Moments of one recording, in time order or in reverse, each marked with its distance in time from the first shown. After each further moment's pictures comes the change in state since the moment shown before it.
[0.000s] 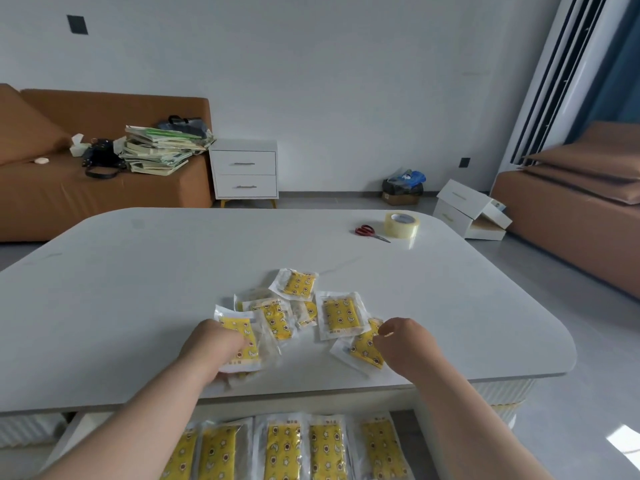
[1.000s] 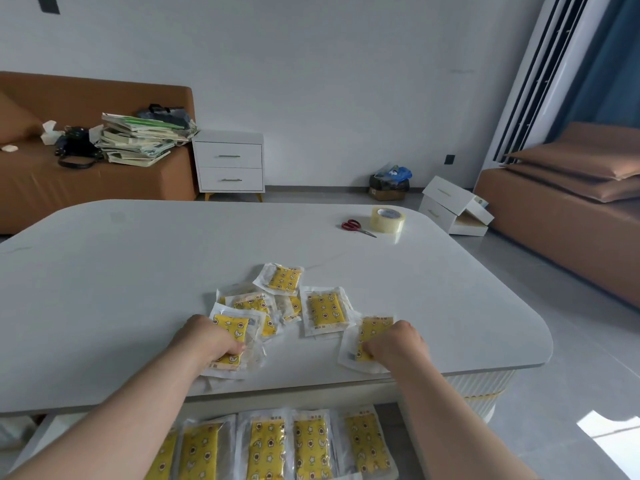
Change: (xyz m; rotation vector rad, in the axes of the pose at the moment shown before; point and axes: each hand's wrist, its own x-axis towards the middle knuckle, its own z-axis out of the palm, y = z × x) left_hand 0.006 0.008 0.011 0.324 -0.041 -0.064; right_hand 0.013 0.008 0.009 0.091 0.041 0.327
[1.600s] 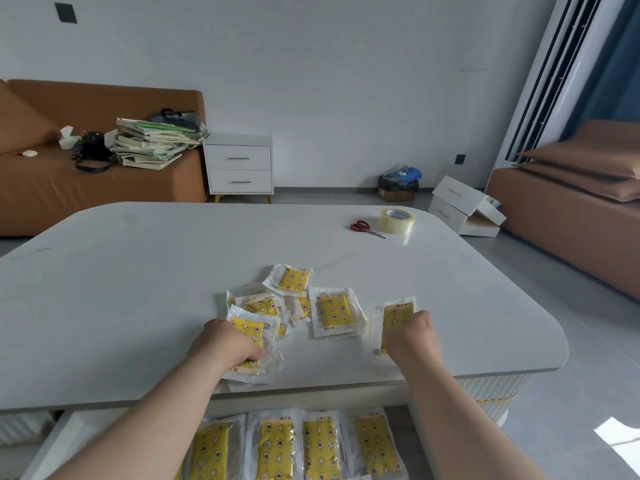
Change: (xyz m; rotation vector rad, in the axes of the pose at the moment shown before) left_hand -0.004 -0.001 0.012 0.033 -0.007 0.029; right_hand -0.004 0.001 -0.003 0.312 0.091 -0.056
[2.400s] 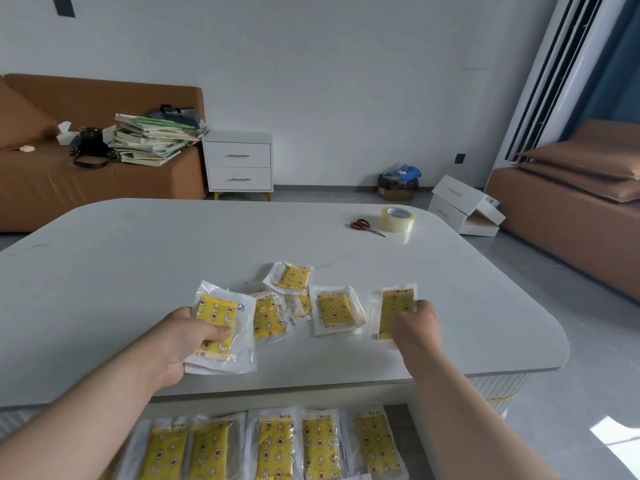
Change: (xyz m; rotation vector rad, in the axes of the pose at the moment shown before) left_hand -0.033 -0.017 -0.056 -0.640 -0.190 0.054; right_hand 0.009 -0.006 0.000 0.273 0.042 -0.031
